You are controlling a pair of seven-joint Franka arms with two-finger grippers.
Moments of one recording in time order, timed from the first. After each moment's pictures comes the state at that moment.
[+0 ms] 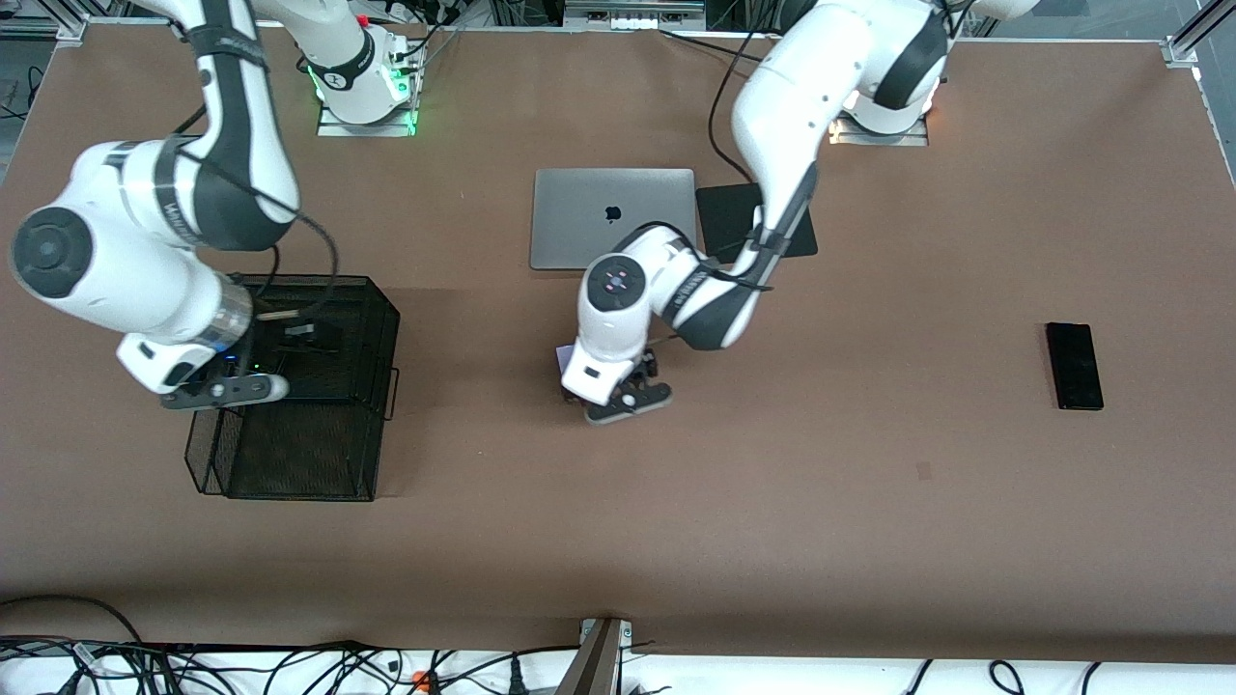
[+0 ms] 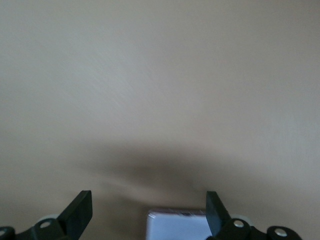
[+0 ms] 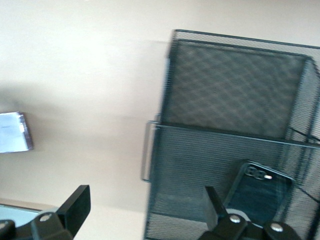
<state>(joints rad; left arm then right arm) -0.68 1.06 0.00 -0.93 0.01 2.10 -1.04 0.69 0.39 -0.60 -1.63 0.30 1.90 -0.11</state>
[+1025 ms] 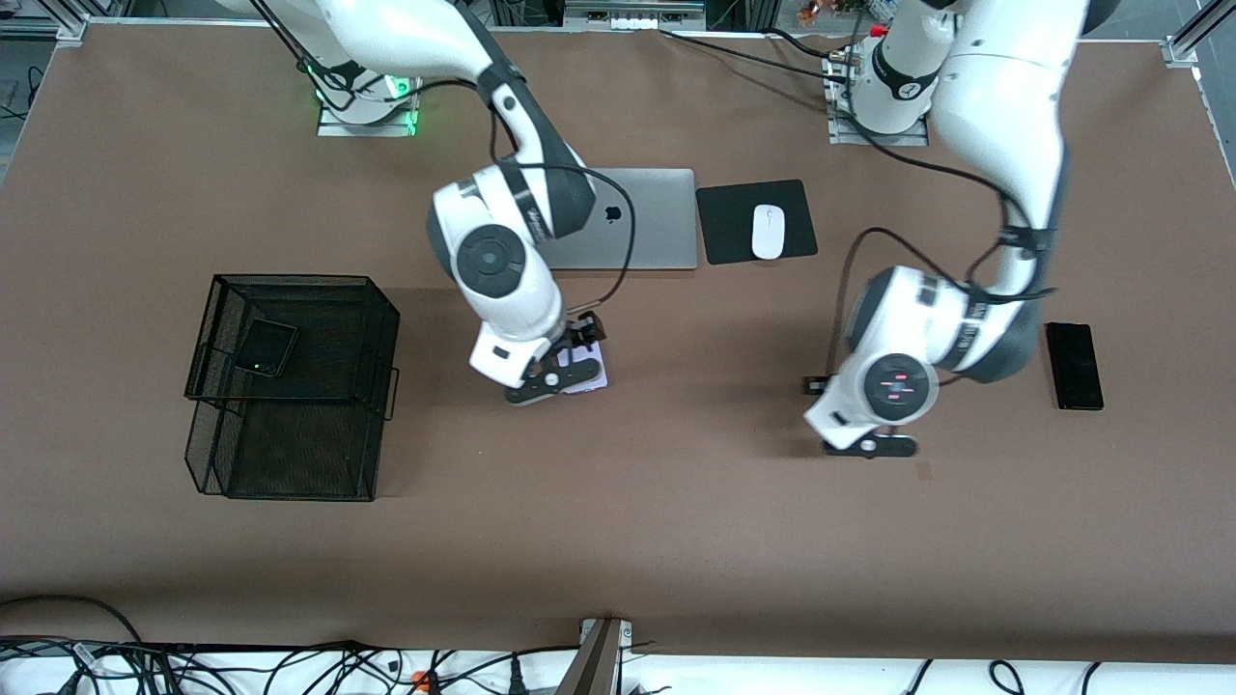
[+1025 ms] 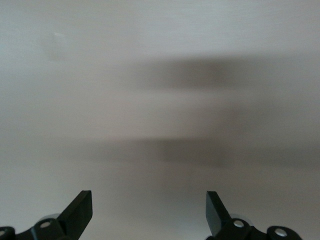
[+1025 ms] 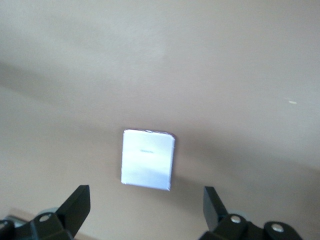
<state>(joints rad) -0.24 0.66 0.01 -1.51 0.15 1.87 -0.23 0.86 0.77 -0.33 -1.30 0.34 2.05 0.12</state>
